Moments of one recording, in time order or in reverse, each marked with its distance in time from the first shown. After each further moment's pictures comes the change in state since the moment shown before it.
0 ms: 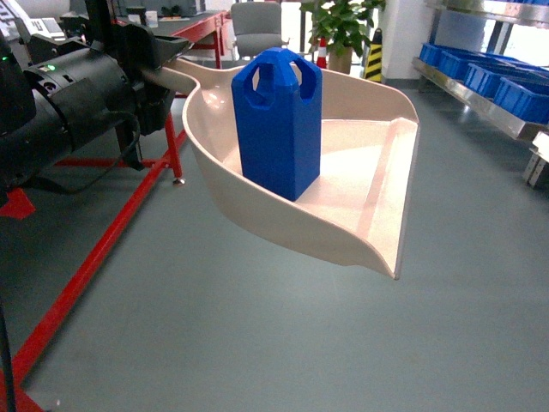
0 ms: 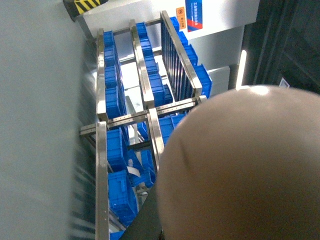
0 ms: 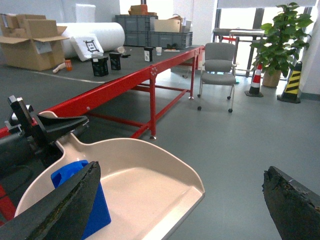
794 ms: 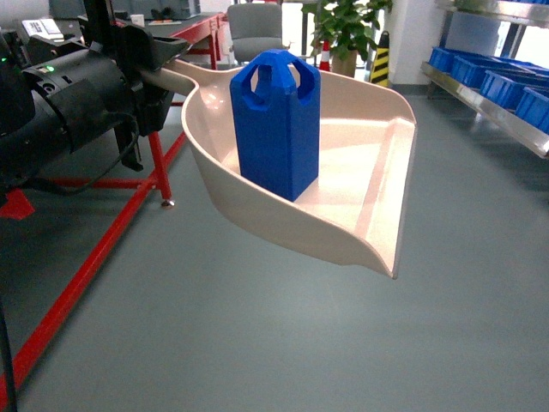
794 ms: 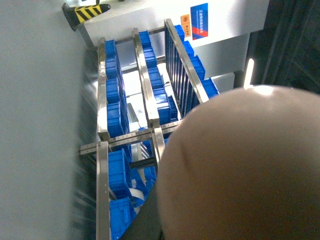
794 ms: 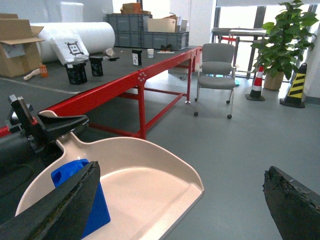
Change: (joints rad) left arm 0.000 0.000 0.000 -0.002 0.000 0.000; right arm 0.000 0.000 0.000 -0.002 0.000 0.000
